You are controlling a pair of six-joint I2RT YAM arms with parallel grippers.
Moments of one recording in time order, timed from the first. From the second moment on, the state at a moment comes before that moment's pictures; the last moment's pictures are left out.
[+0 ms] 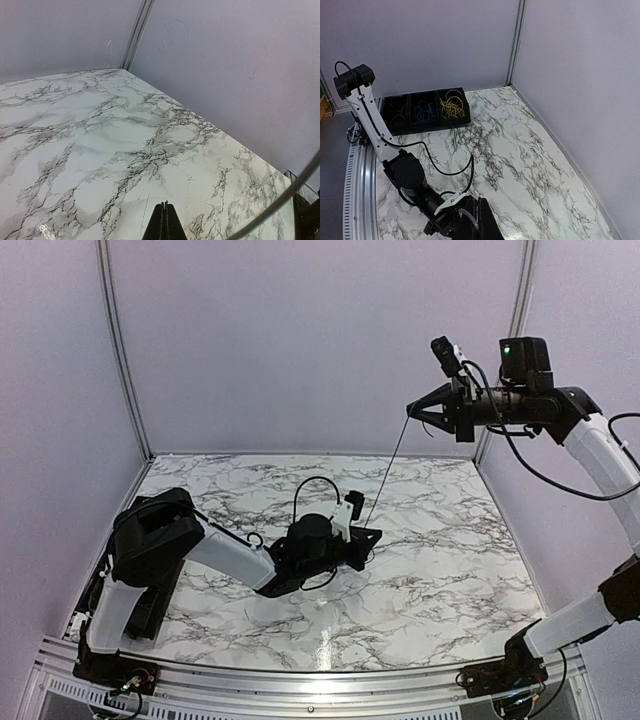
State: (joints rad) left arm -1.07 2.26 1.28 0.85 -0.06 -0.39; right arm 0.38 1.35 1.65 -0.72 -0.82 -0.39
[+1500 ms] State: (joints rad) left arm -1.07 1.41 1.02 -0.44 -0.44 -0.54; right arm 0.40 1.48 1.09 -0.60 -0.88 -0.65
